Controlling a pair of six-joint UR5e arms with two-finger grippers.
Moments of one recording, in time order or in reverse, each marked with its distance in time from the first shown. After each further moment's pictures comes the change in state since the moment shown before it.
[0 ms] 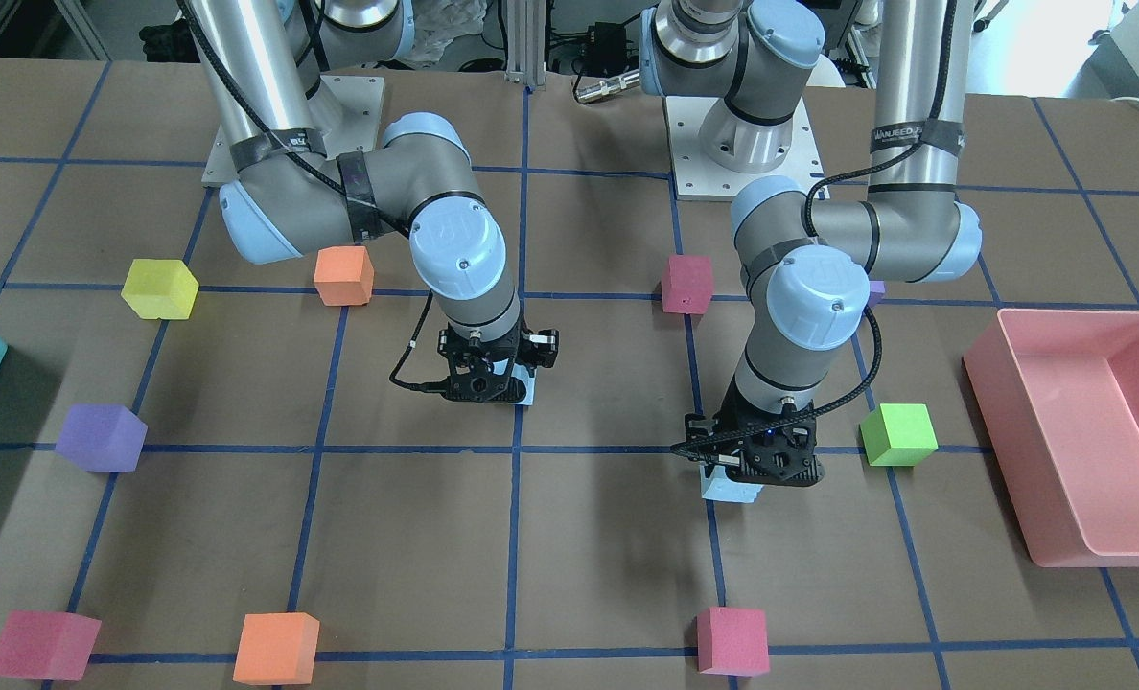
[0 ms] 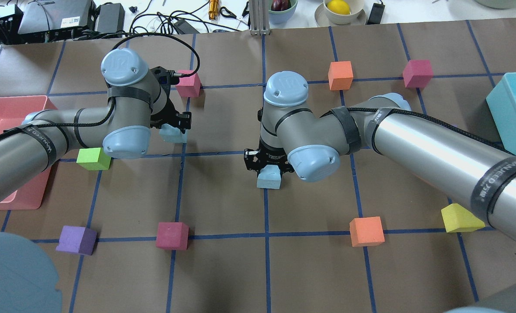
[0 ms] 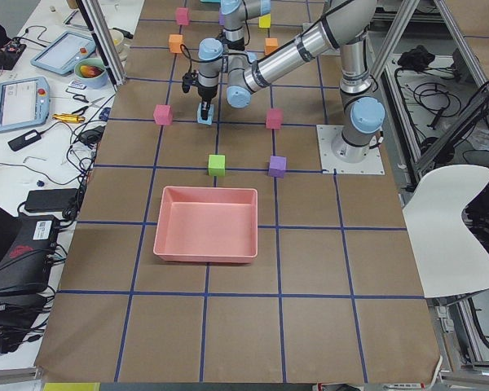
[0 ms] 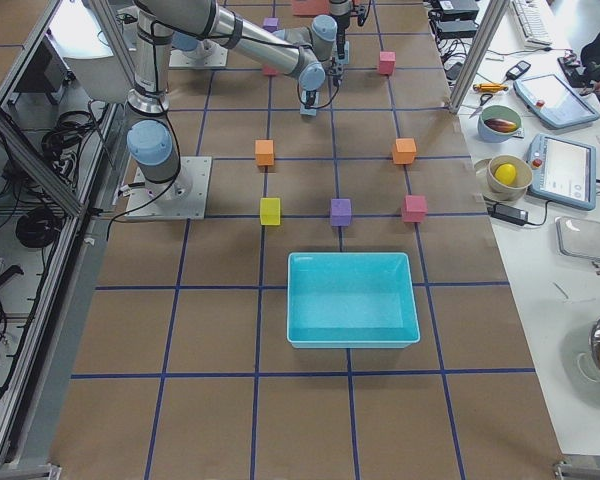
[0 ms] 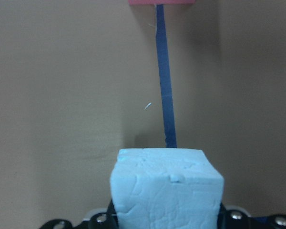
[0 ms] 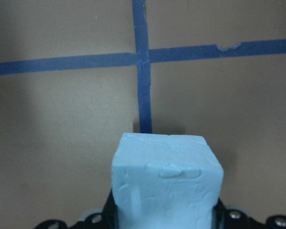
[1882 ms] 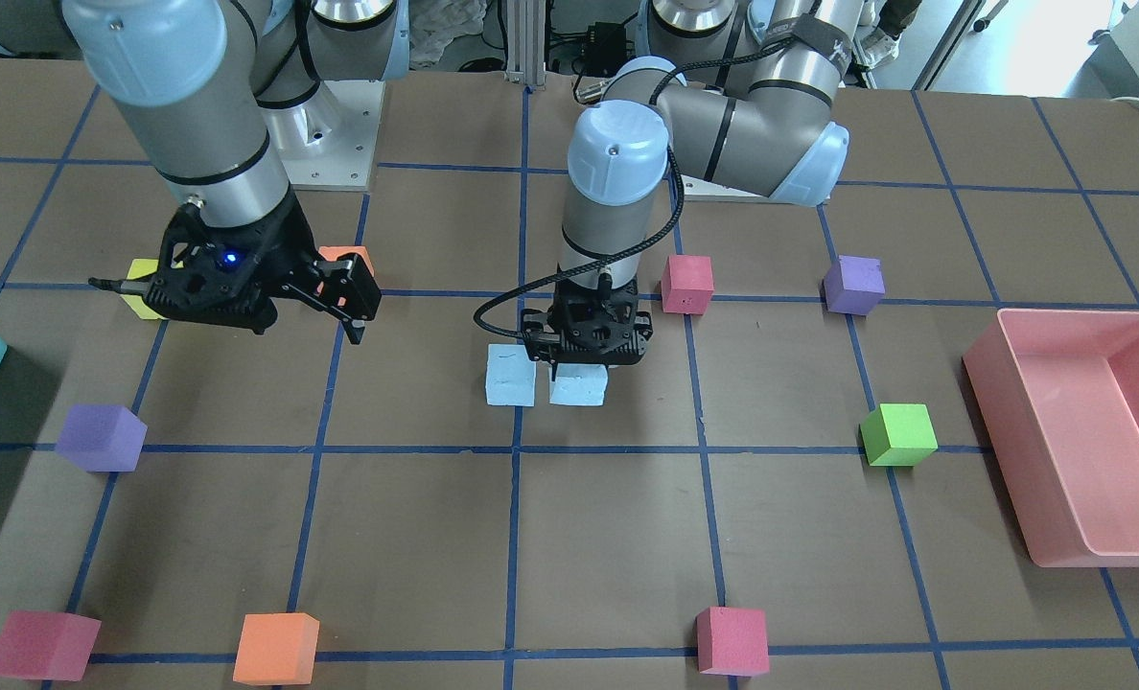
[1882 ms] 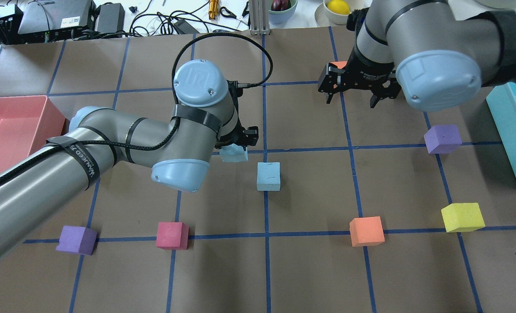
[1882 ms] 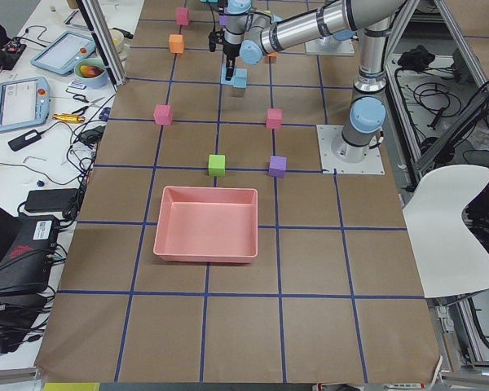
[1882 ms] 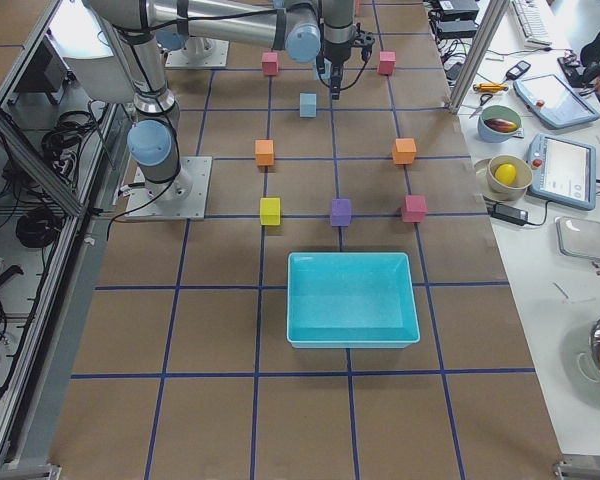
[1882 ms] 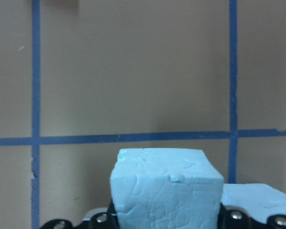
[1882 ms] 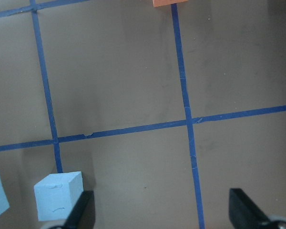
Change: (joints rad) left arm -0.348 0.123 -0.007 -0.121 -0.003 -0.450; right arm -0.292 -0.324 -0.151 0.313 -0.126 -0.200
